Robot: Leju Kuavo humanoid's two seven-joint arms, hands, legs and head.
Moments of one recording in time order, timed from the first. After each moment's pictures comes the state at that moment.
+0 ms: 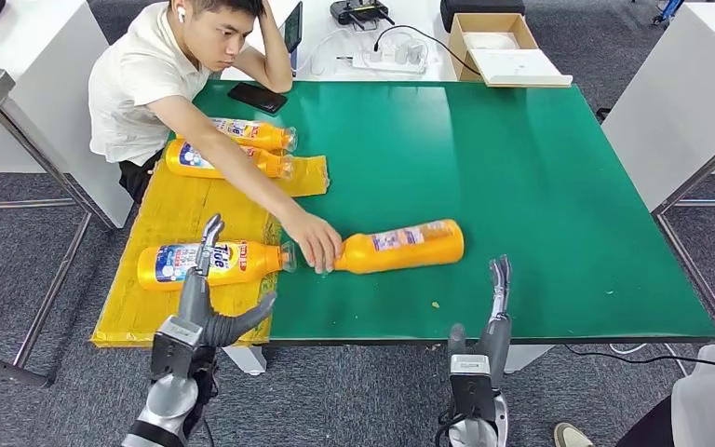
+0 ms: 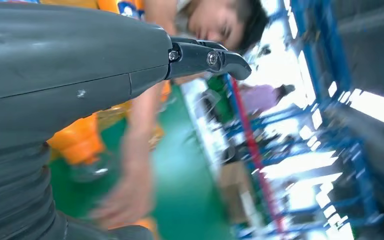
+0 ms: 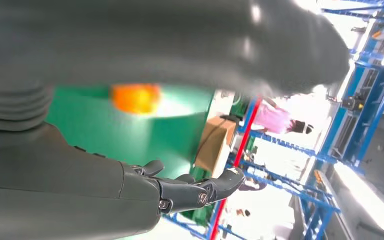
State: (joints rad) left arm -0.10 -0.12 -0.23 -1.36 -0.17 0.27 -0.61; right arm 0.06 0.11 0.19 -1.36 0.16 -0.56 -0.67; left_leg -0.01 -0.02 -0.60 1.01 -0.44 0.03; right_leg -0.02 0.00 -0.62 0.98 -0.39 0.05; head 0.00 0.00
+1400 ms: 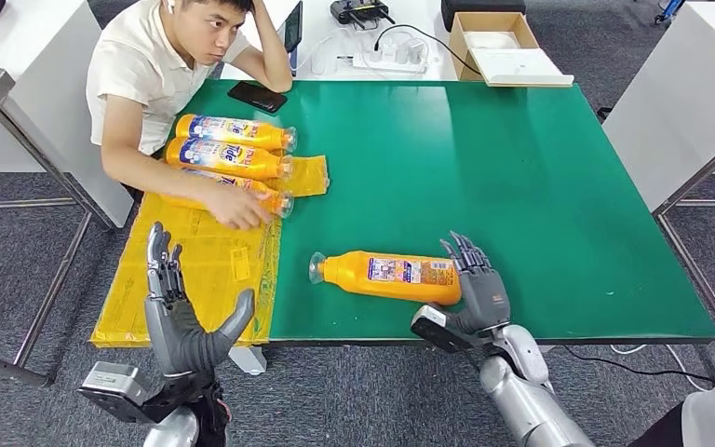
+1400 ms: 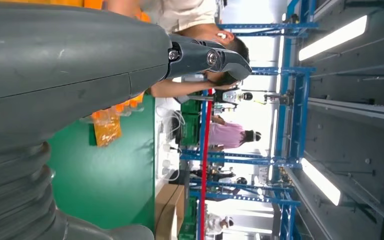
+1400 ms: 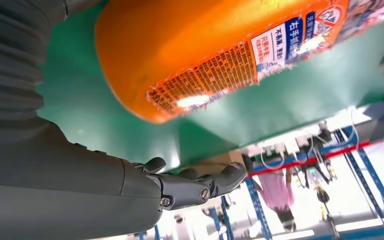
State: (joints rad) left arm 0.05 -0.16 -0.35 -1.64 0.08 0.44 -0.63; right arm -0.35 -0.08 0.17 -0.71 0.78 -0.50 -0.45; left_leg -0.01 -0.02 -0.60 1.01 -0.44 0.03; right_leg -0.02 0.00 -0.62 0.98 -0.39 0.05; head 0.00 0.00
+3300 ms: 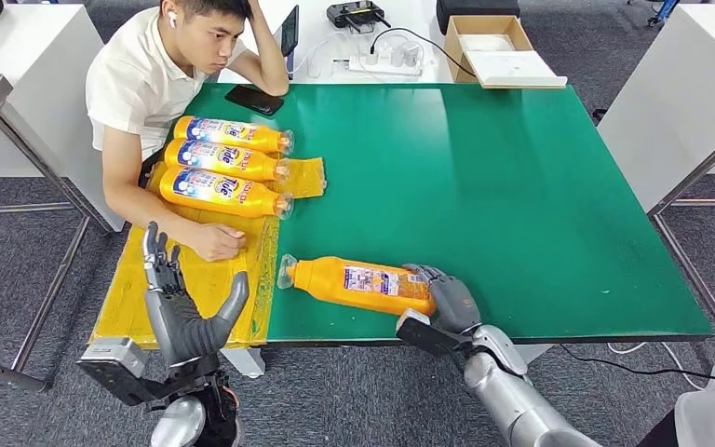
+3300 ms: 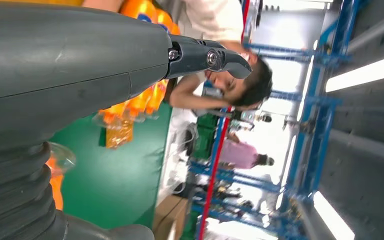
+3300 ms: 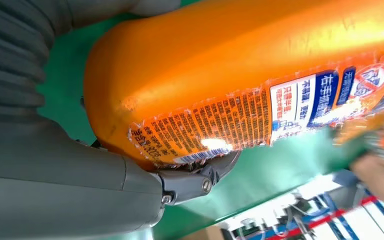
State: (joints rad) left arm 0.02 -0.18 -0.38 -1.63 0.23 0.58 -0.61; right arm -0.39 -0.03 0.28 -0.60 0.56 -0.29 -0.55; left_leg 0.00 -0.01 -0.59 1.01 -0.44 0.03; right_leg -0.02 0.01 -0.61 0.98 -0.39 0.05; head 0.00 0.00
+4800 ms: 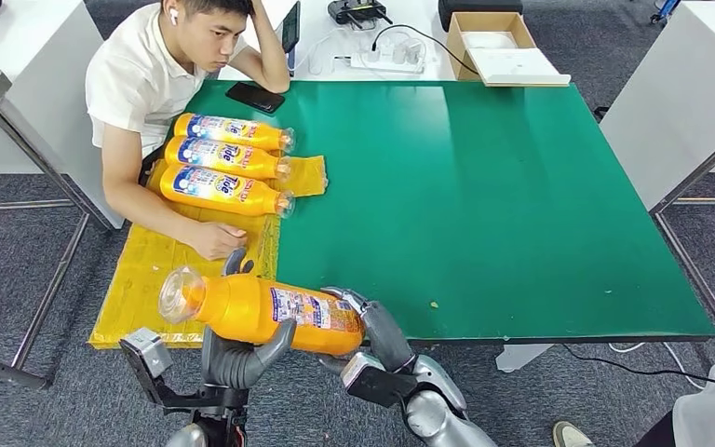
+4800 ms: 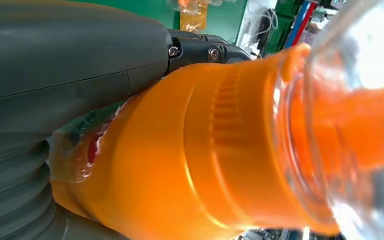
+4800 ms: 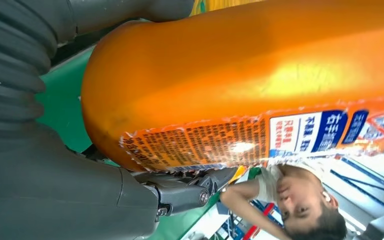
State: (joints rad) left arm 0.08 -0.13 -0.47 -1.63 0.38 0.23 -0.38; right arm -0.17 0.05 0.51 -1.09 0.38 -0.08 -0.53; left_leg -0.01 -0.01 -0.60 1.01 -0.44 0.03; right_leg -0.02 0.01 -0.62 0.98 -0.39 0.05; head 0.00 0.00
